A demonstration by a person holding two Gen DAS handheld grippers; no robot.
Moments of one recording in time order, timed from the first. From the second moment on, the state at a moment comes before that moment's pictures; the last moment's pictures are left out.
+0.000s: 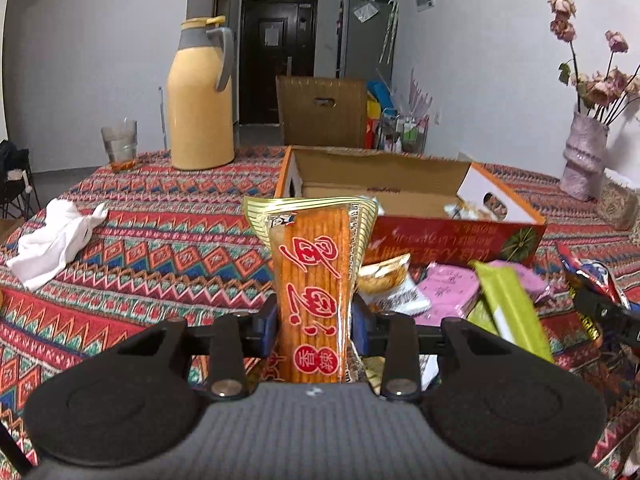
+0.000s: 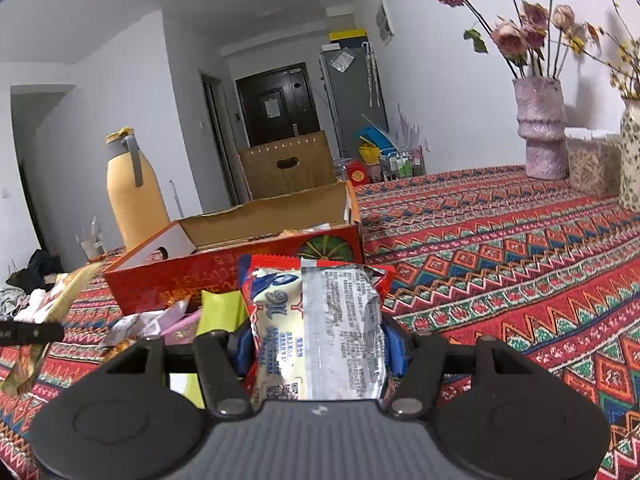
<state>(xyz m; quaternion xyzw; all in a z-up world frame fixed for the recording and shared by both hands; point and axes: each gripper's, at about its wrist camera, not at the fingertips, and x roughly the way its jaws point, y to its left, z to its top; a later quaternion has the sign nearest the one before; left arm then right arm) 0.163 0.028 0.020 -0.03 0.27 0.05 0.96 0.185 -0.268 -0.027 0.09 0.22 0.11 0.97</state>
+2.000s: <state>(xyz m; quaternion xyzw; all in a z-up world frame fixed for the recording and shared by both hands) 0.334 0.024 0.025 -0.07 0.20 0.07 0.98 0.369 -0.197 -0.002 0.06 0.20 0.10 0.97</state>
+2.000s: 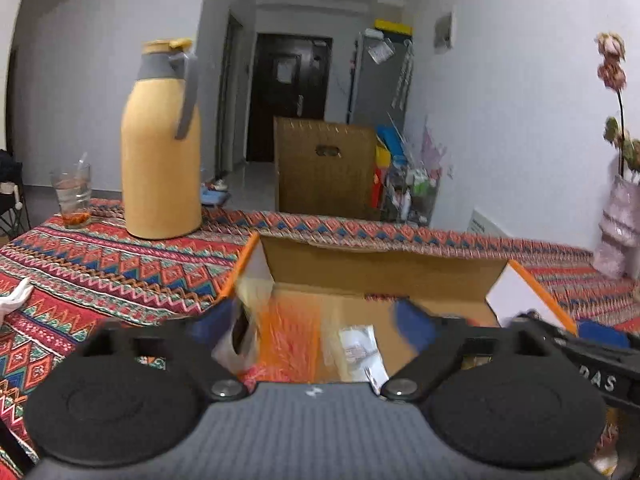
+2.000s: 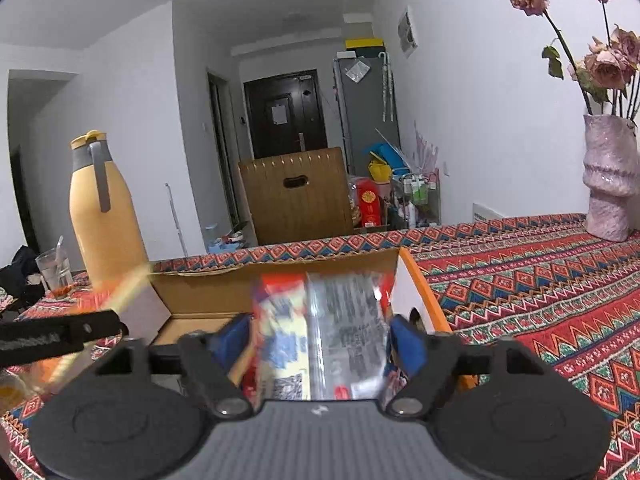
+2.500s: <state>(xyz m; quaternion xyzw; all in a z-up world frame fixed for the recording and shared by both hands) 0.327 0.028 0.029 -0.09 0.18 0.10 0.97 0.357 -0.209 0.006 0.08 0.19 0.08 0.98</state>
